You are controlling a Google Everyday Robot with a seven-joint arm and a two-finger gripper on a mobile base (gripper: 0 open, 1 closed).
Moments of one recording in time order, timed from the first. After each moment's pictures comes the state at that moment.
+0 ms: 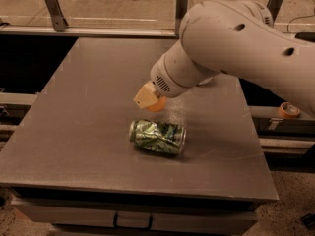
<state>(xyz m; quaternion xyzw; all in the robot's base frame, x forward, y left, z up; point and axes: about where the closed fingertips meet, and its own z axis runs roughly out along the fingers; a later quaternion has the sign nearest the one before) 0.538 0.012 0.887 -0.42 0.84 0.10 0.32</state>
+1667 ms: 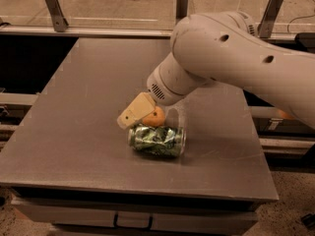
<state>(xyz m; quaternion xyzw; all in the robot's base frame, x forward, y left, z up) 0.532 0.013 0.856 -0.39 0.87 0.10 0.28</state>
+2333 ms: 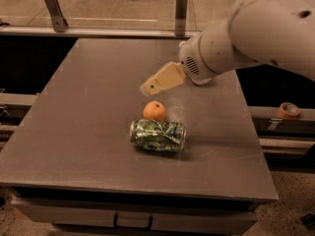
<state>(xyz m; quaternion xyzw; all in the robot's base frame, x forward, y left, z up) 0.563 -0.034 0.935 -0.38 0.82 0.09 0.41</state>
